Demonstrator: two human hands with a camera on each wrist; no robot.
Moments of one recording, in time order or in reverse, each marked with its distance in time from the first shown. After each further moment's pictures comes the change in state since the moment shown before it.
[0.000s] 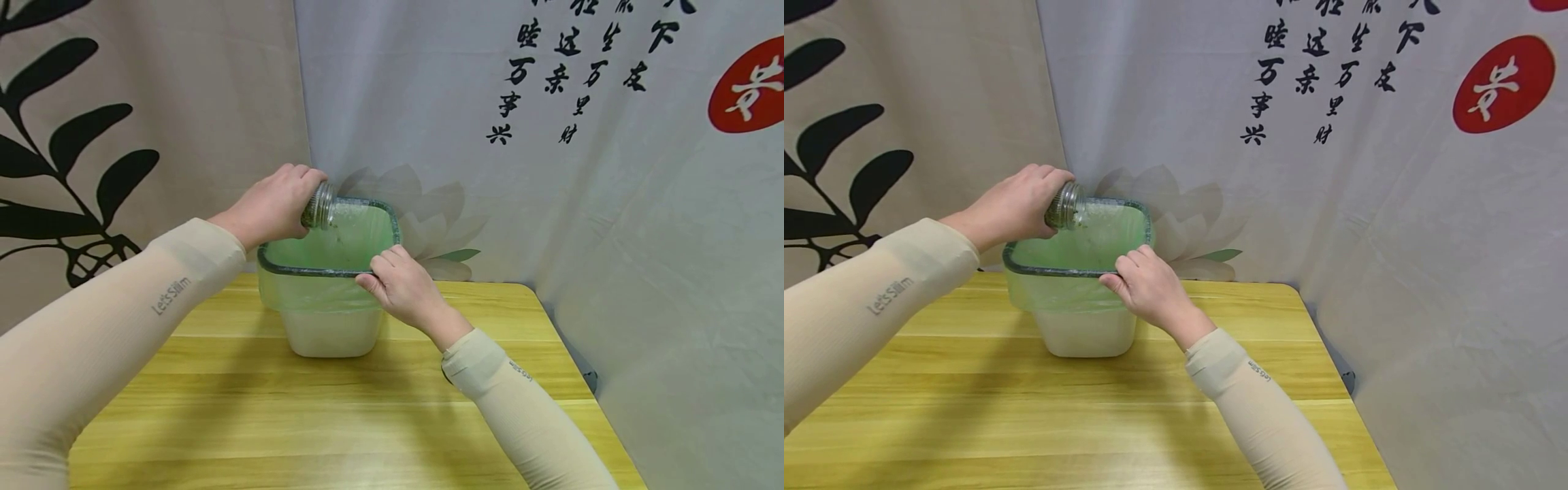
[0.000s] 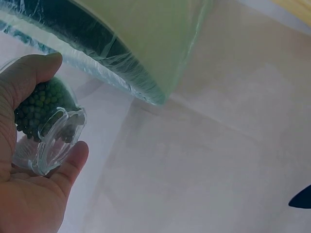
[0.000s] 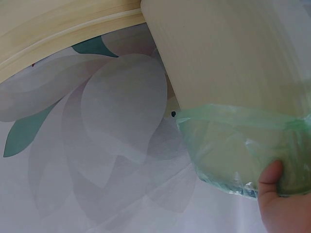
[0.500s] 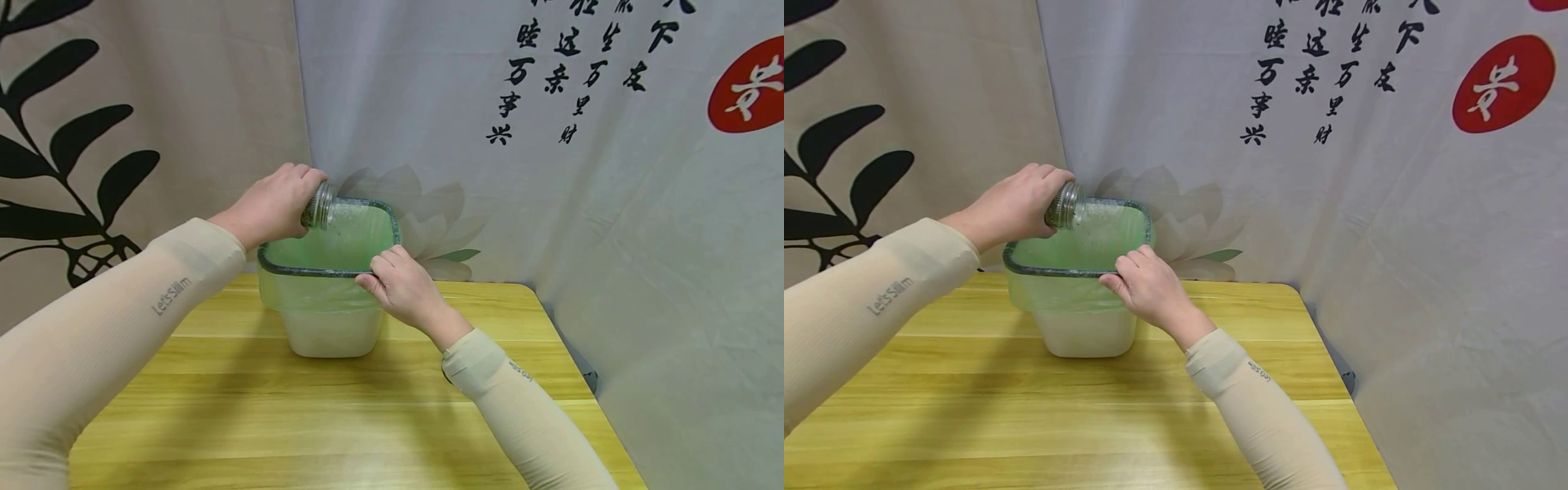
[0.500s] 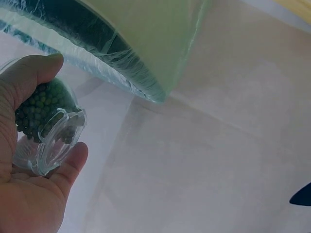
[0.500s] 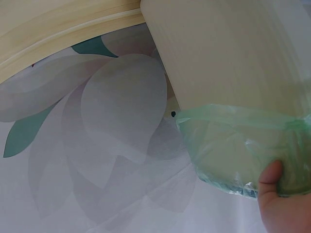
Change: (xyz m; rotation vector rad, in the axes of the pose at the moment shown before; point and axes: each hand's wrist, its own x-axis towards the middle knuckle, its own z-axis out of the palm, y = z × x) left_hand 0.000 0.000 -0.001 0.011 -0.001 0.001; right_hand 0.000 0.000 0.000 0.002 0.001 -0.001
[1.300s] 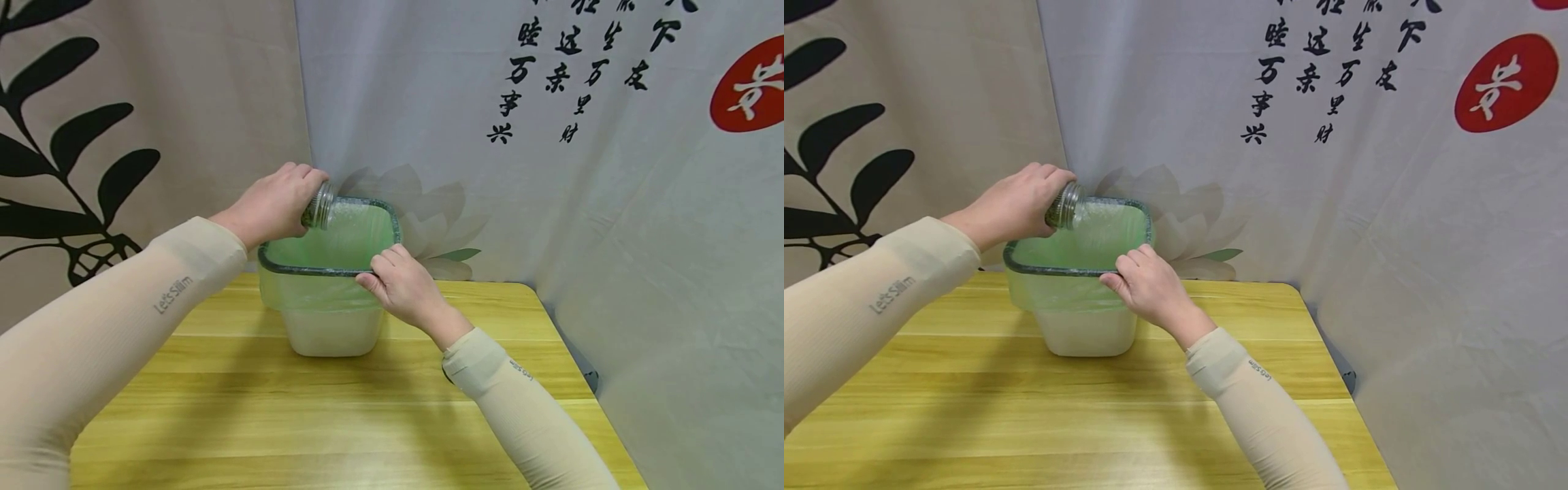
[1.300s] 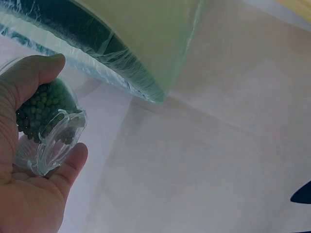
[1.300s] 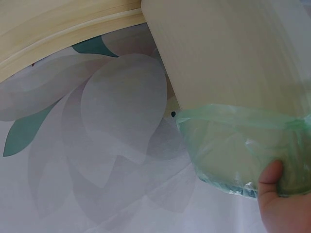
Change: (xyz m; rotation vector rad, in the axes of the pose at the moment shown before) left_hand 0.000 0.001 0.001 0.041 -0.020 0.002; right_hand 0.000 0.001 0.001 -0.001 0.013 -0.008
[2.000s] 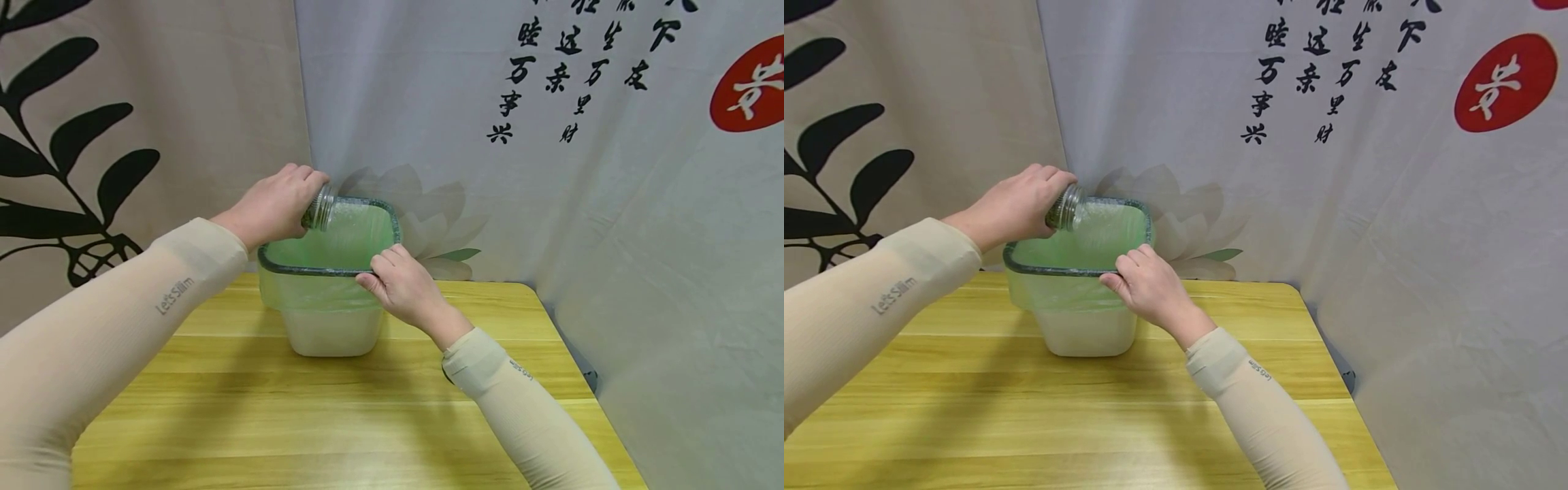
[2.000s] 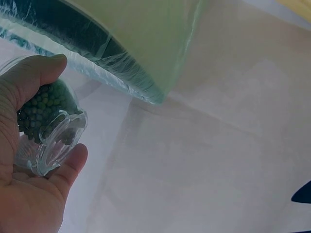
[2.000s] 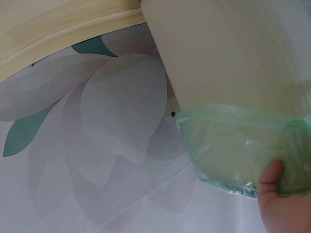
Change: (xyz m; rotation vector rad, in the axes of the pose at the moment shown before) left_hand -0.001 0.000 0.002 0.029 -0.001 0.012; right_hand 0.000 -0.001 -0.001 0.005 -0.004 0.004
